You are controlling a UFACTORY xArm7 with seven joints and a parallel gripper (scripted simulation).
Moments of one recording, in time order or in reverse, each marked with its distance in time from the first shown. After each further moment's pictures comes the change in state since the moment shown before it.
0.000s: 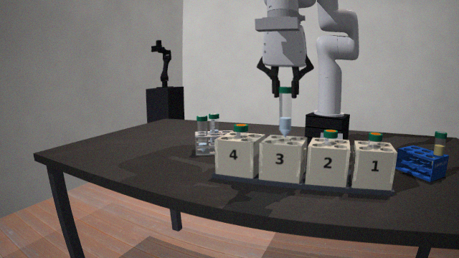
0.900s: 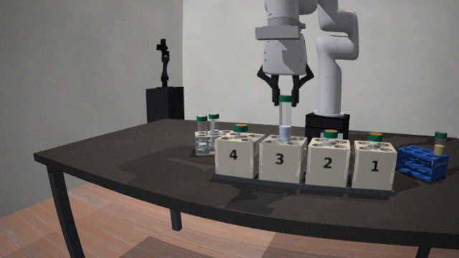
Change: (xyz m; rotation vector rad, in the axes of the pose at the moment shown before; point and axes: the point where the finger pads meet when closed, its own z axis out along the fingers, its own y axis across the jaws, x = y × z) arm 0.000 0.000 0.020 0.000 0.000 0.000
